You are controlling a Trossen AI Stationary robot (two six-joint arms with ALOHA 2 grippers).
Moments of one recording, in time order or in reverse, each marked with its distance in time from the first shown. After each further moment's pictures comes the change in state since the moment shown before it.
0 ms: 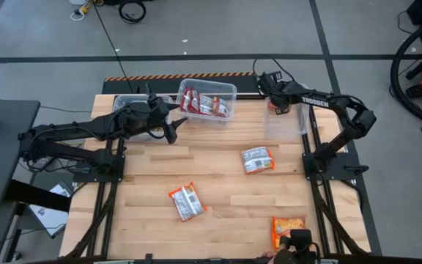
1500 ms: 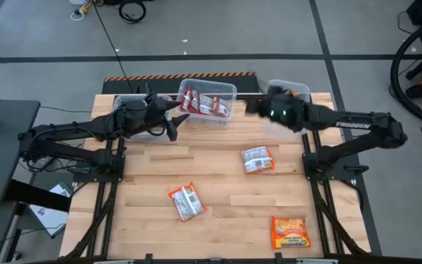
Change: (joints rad) left arm 0.001 -0.001 0.000 0.103 0.015 -0.110; right arm 0.570 -0.403 0.000 0.323 -0.198 -1.053
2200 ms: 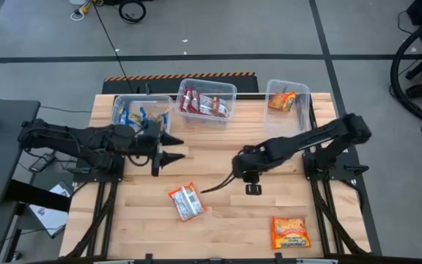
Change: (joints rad) left arm -0.357 -0.085 0.001 -0.066 0.111 -0.276; right arm 0.416 0.456 0.215 -0.605 -0.536 -0.767
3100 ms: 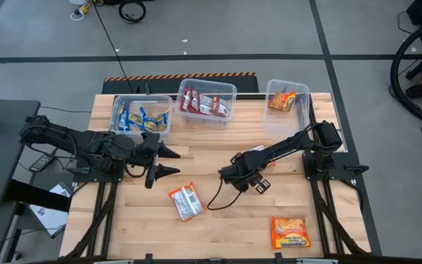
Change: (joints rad) left arm -0.133 -0.007 -0.001 -0.113 -0.006 -0.056; right arm -0.033 0.328 0.021 -0.135 0.050 -0.734
